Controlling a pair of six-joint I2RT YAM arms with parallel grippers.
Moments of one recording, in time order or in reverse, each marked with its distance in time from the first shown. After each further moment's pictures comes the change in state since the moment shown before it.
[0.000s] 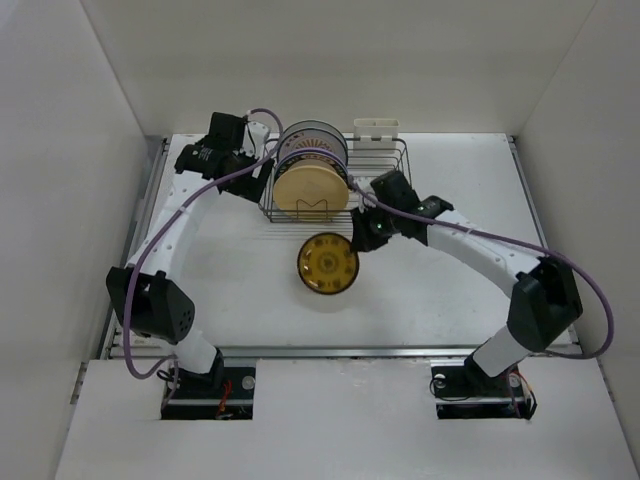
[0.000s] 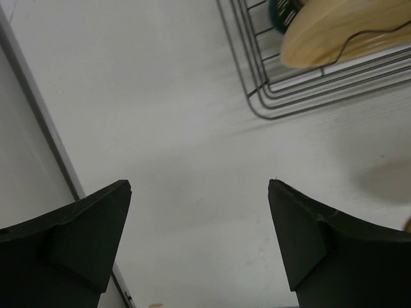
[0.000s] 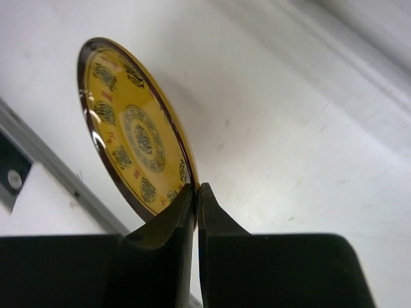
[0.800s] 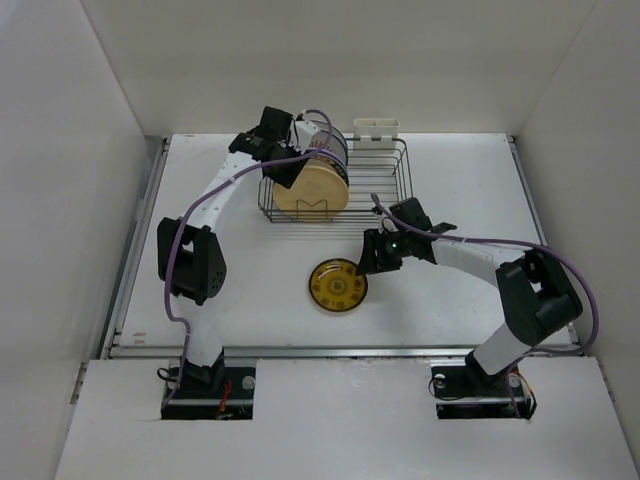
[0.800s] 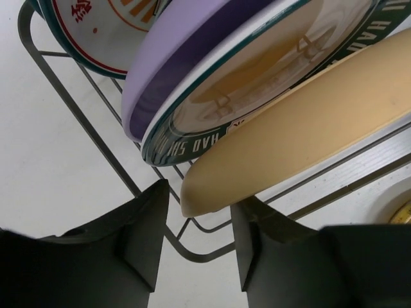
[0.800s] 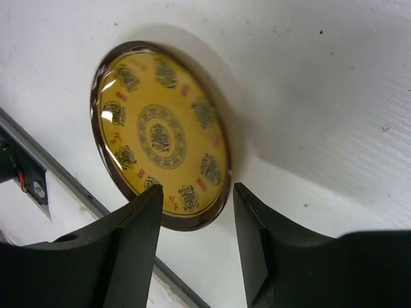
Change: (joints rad) left arm -0.117 0.361 0.216 0.160 0.157 0.116; right arm -0.134 0.068 -0.412 0.296 -0.194 0.250
